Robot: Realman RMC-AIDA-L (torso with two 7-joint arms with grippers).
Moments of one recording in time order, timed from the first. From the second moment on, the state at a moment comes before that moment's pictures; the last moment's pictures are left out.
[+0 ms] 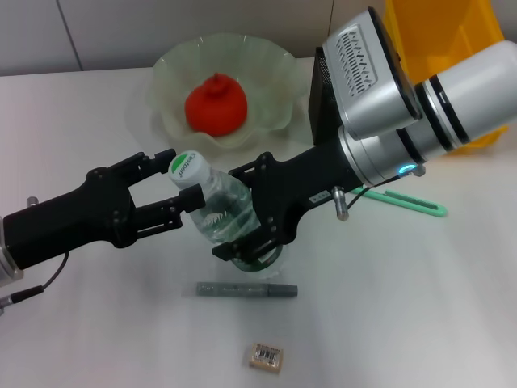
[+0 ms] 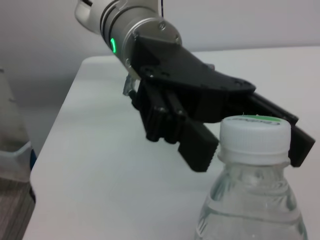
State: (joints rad) left arm -0.44 -2.07 0.86 0.50 1.60 1.67 -1.30; right arm 0.75 2.08 -1.28 -0.85 -1.98 -1.43 1.56
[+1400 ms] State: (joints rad) left arm -0.48 -2.08 0.87 0.27 1.48 1.70 -1.04; right arm 0.77 2.09 -1.29 -0.74 -1.90 -1.39 1.48
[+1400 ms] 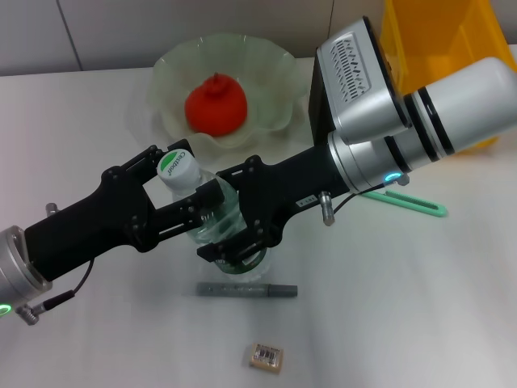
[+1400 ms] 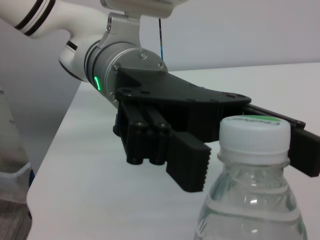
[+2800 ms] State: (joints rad) left arm -0.47 -2.07 0.86 0.27 1.45 1.67 -1.04; right arm 0.76 2.09 -1.29 -0.73 -1.82 -1.35 1.46
